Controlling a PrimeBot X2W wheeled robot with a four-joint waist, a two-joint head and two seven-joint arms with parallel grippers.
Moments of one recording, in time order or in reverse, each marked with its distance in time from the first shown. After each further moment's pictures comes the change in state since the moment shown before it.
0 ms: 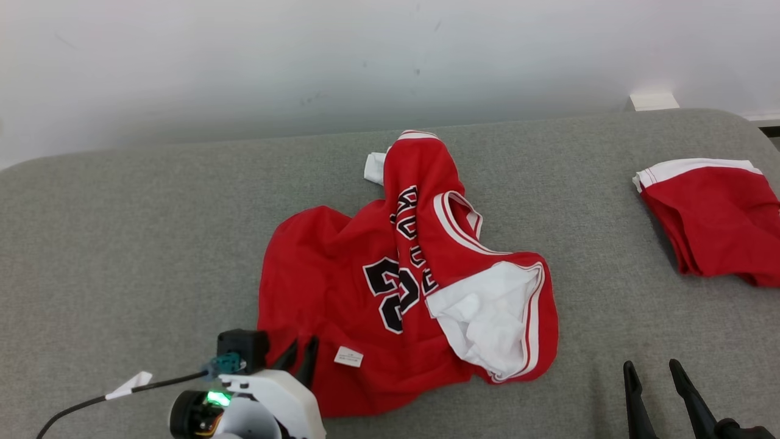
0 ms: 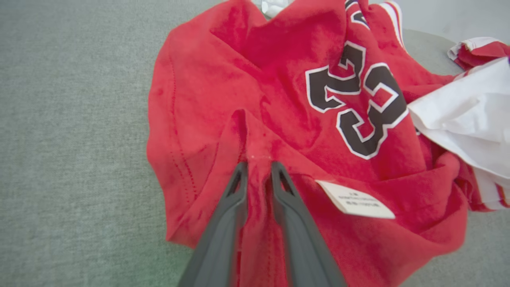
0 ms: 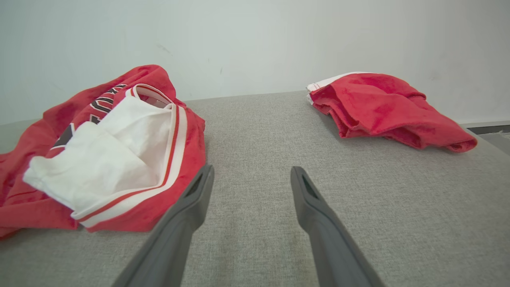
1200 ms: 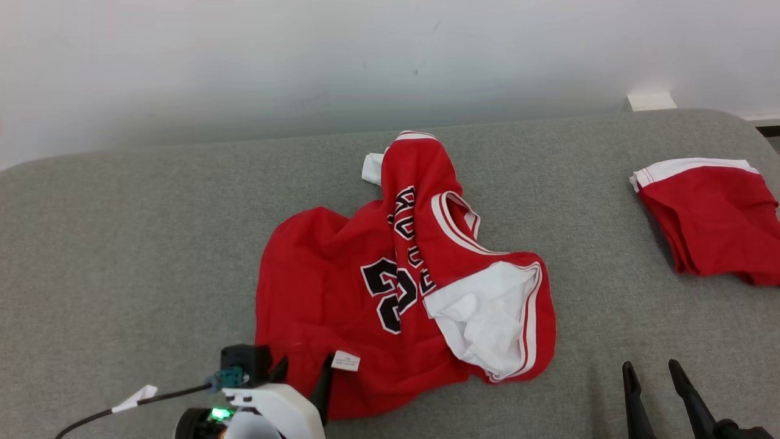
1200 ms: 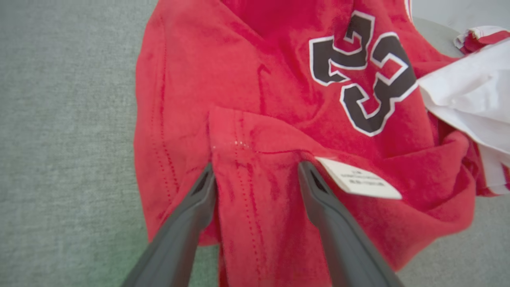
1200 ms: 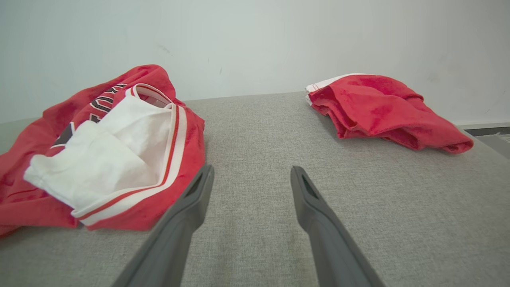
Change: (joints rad) left arm 0.043 -0.029 0.019 0.012 0.007 -0.008 0.006; right arm 0.004 0.000 0.002 -0.005 -0.007 0.000 0.000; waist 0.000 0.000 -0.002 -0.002
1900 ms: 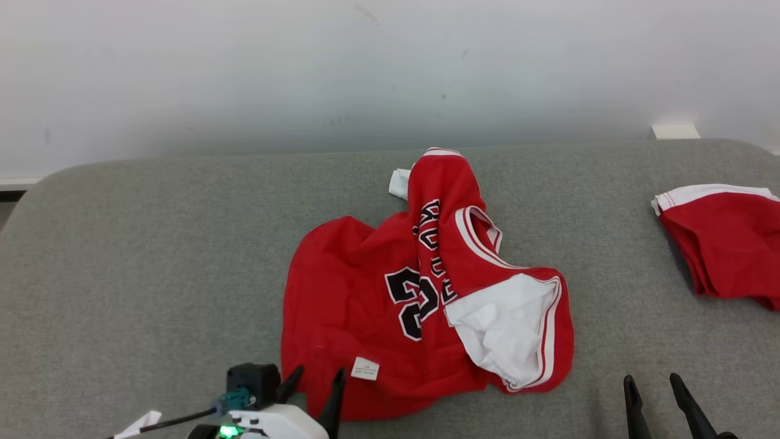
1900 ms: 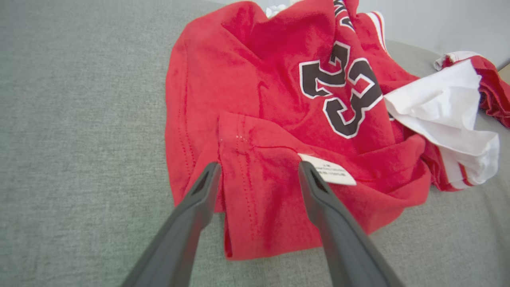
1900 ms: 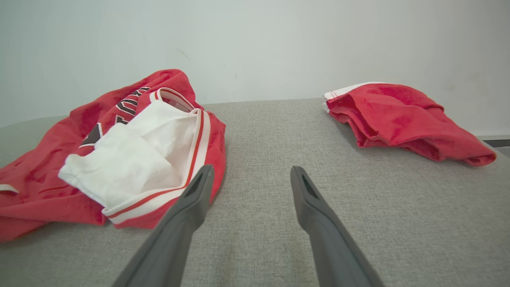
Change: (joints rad) left arm 0.066 -0.017 -0.001 -0.075 0.018 -0.001 -0.026; right arm 0.035 0.000 -0.008 -0.004 -0.010 0.000 0.000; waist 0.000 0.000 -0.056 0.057
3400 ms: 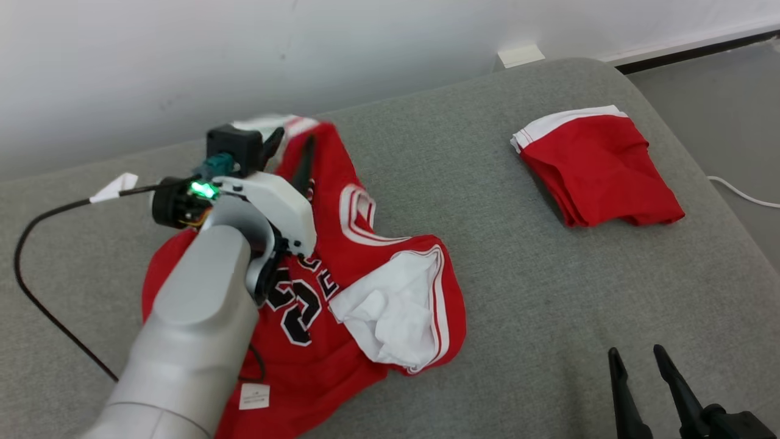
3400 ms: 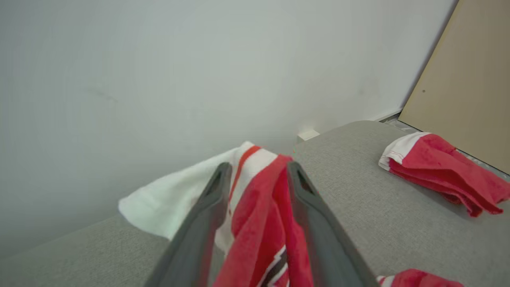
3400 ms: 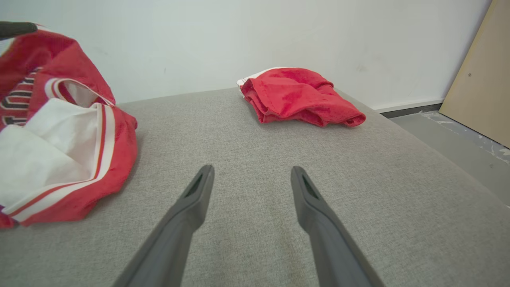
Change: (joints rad) left arm -0.803 -0.037 0.035 0.667 0.165 -0.121 -0.218; right arm -0.080 0.000 0.057 0.016 0.036 0.000 0.000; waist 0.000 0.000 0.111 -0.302
